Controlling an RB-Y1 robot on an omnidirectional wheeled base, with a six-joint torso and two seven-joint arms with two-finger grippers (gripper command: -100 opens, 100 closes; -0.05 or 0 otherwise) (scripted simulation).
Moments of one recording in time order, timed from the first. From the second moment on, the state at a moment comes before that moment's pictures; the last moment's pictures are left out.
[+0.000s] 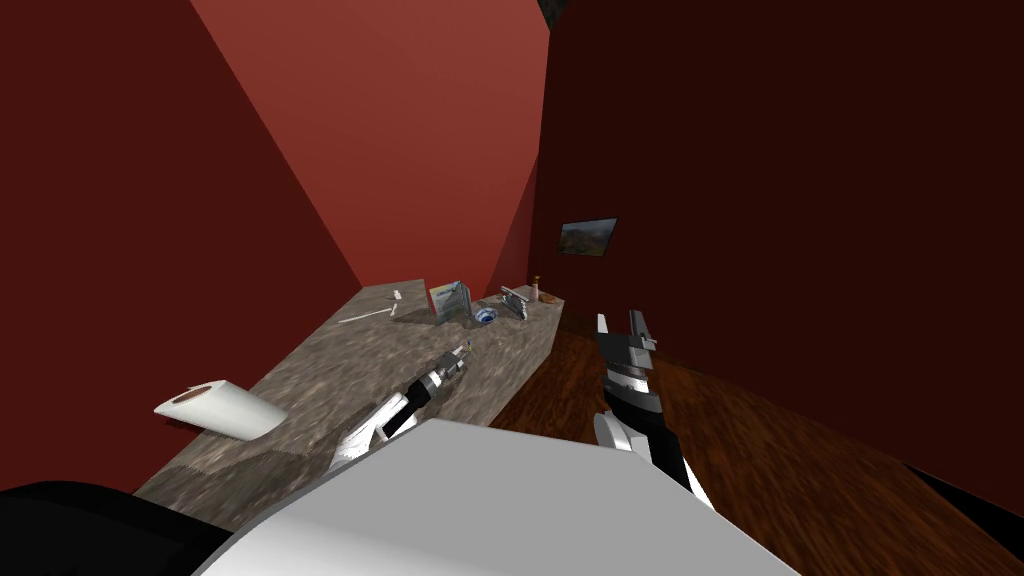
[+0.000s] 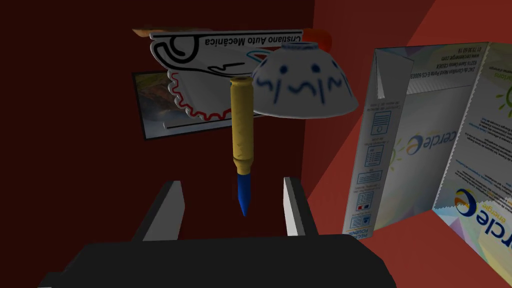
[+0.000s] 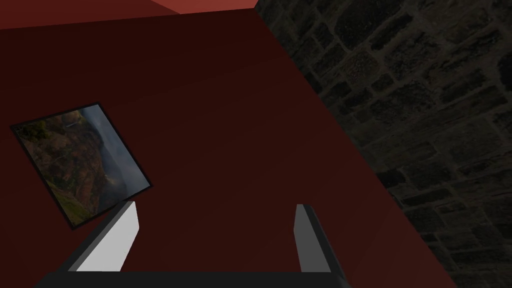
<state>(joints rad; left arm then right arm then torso) 0.27 0.45 -0.05 -1.43 -0.55 -0.59 -0.64 0.47 -0.02 0.04 -2.24 -0.06 -0.57 -0.17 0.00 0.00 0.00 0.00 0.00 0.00</state>
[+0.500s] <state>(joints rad) 0.27 0.45 -0.05 -1.43 -0.55 -0.59 -0.64 0.47 -0.02 0.04 -2.24 -0.06 -0.57 -0.17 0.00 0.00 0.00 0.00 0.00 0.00</state>
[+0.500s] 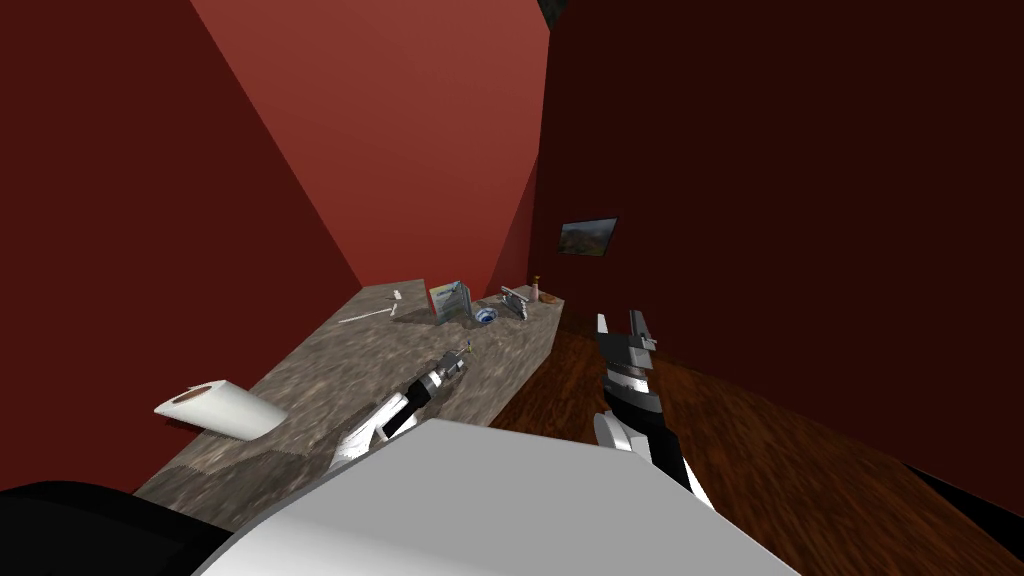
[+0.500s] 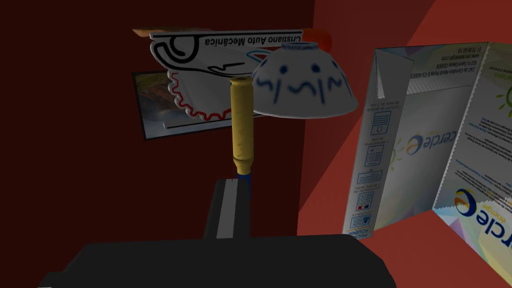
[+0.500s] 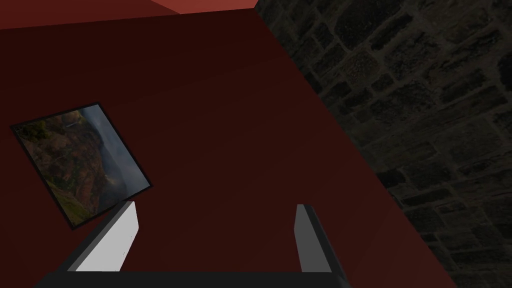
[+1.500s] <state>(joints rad) 0.22 0.36 0.01 -1.32 -0.54 -0.65 -0.73 0.47 -0.02 0.04 -2.24 -0.06 -0.57 -0.17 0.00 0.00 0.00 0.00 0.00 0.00</state>
